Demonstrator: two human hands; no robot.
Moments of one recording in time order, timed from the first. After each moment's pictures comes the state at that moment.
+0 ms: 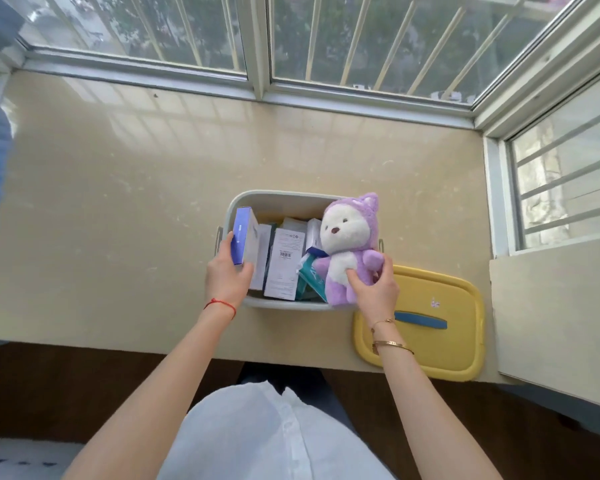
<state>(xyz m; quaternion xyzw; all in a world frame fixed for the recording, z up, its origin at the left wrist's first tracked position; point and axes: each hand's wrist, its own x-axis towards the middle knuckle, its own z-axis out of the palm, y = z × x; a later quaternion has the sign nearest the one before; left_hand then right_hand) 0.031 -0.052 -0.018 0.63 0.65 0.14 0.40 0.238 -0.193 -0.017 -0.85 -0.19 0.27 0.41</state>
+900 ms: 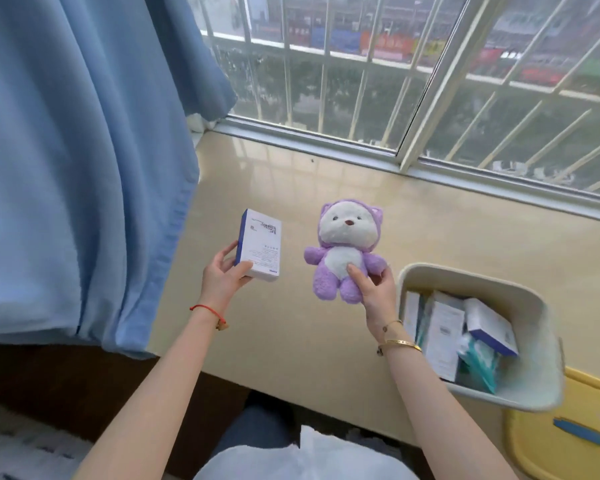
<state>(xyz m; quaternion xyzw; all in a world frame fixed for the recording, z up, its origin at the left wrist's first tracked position) -0.271 0.159 0.037 0.36 0.59 0.35 0.63 -0.024 0.062 0.017 -0.64 -0.14 0.47 0.59</state>
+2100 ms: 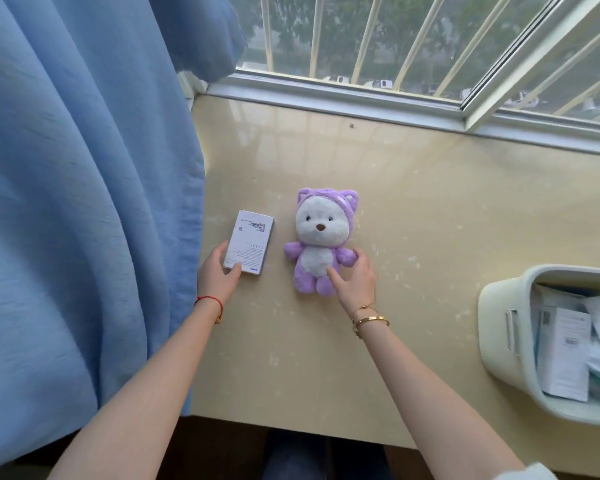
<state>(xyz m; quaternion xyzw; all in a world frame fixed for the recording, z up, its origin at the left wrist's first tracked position) -0.399 0.350 -0.136 0.59 0.67 0.10 0.43 -0.174 0.230 -0.140 -0.86 -0.30 0.30 0.30</state>
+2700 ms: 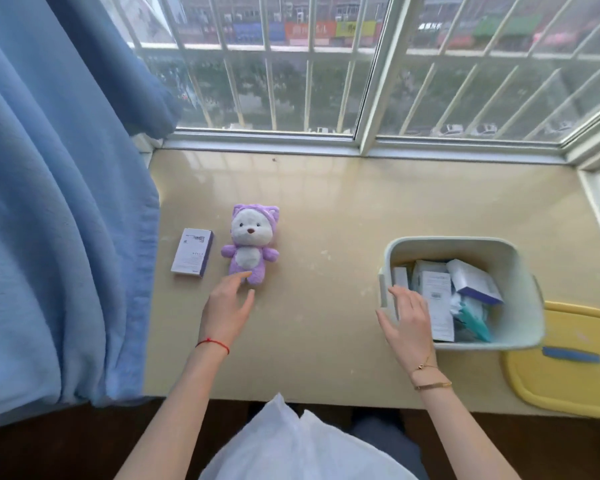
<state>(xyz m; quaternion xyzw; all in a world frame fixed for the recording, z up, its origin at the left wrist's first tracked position) -0.279 0.153 0.008 0.77 0.53 0.15 0.32 -0.015 -0.045 -0.013 -0.86 -0.44 0.10 0.24</state>
